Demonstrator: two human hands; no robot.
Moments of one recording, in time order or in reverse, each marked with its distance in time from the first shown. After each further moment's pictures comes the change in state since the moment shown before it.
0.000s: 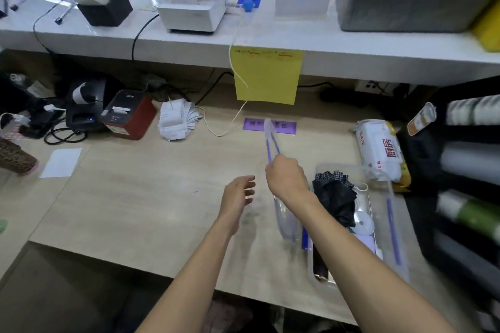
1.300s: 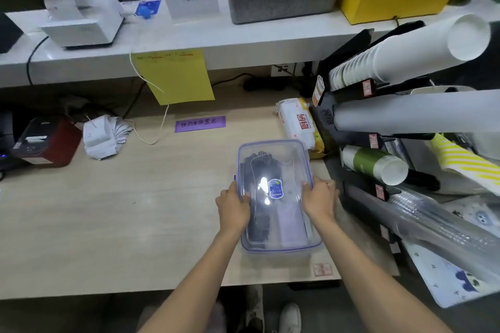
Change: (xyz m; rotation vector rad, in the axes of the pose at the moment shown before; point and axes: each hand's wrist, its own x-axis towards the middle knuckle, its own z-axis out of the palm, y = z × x) left_hand -0.069 -0.052 0.150 0.774 0.000 0.255; right_hand -0.061 0.262 -0.032 0.269 0.343 0.427
